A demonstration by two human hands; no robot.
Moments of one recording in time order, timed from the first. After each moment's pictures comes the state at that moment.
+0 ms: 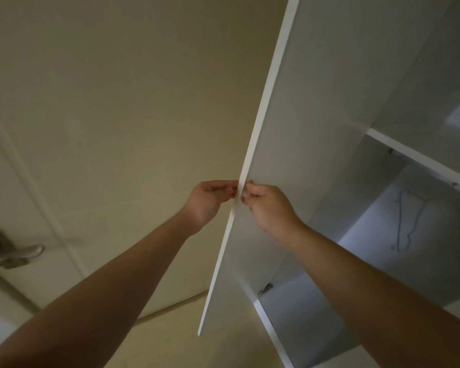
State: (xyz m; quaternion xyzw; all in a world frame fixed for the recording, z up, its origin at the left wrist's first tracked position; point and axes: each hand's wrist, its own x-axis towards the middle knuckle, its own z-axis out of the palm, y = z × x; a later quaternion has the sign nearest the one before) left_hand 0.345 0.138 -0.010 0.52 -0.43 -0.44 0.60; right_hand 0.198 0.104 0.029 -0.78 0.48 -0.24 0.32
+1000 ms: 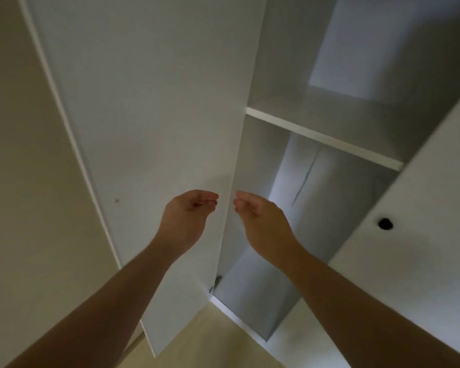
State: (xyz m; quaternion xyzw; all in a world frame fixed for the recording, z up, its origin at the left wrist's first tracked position) left_hand 0.210 0.063 0.006 0.55 -0.55 -0.40 0.49; right_hand 0.041 0.085 0.030 -0.66 0.61 -0.33 0.28
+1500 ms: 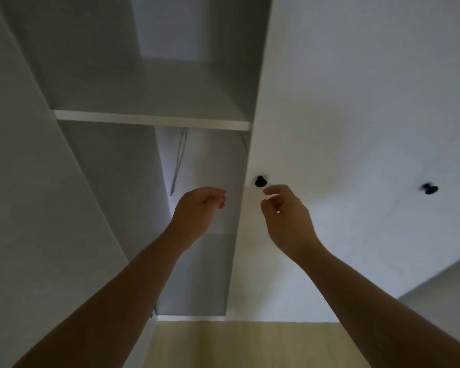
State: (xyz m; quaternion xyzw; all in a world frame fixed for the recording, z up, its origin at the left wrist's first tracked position) left_hand -0.014 0.003 -0.012 0.32 -0.72 -0.55 0.28; right_hand -0.146 0.152 0.010 -0.37 0.82 -0.43 0.12
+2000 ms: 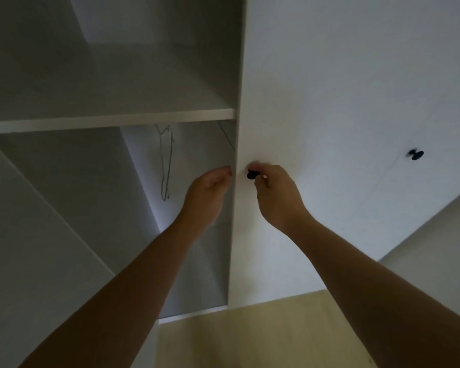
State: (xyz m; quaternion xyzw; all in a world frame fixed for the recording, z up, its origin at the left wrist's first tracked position) left_hand -0.068 -0.021 -0.021 0.24 -0.71 -0.61 0.26; right_hand -0.163 0.109 0.003 -0.37 0.84 -0.41 0.04
